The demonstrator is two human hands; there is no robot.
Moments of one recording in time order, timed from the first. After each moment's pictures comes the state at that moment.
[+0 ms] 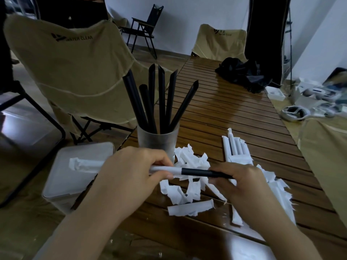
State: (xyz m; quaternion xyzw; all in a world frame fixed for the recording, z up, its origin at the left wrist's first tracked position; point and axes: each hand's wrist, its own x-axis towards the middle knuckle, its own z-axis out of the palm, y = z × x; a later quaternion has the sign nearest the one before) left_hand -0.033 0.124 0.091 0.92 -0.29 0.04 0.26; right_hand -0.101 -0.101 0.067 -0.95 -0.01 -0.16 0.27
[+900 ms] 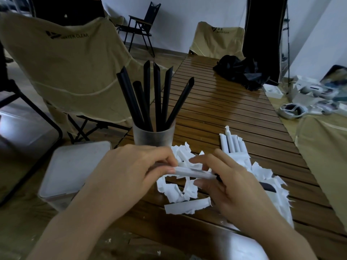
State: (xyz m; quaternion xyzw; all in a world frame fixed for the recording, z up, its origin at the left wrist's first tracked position) left_hand -0.029 0.124 0.094 0.88 -0.39 0.06 0.26; right_hand -0.104 -0.083 0.078 -0.96 -0.11 -0.16 0.20
